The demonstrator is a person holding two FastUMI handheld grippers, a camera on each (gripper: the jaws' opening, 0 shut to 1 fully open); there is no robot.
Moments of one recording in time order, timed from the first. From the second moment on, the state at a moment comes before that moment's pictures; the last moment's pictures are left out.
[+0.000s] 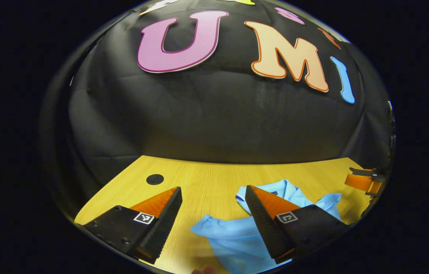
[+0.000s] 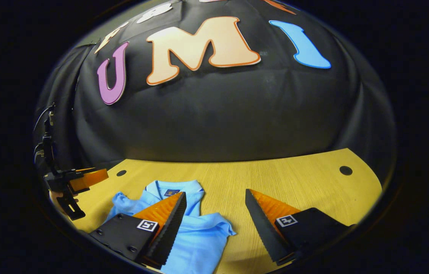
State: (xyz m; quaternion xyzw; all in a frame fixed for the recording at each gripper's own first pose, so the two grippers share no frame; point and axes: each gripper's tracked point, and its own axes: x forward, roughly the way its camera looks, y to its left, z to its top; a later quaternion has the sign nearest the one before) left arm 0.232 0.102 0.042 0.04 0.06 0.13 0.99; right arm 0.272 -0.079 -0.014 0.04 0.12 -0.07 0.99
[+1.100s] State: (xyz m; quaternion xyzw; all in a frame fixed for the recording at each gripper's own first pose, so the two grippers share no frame) left arm -0.011 0.034 0.007 0.05 -0.01 0.11 0.99; right arm 0.027 0.012 -0.004 0.00 0.01 -0.04 1.00
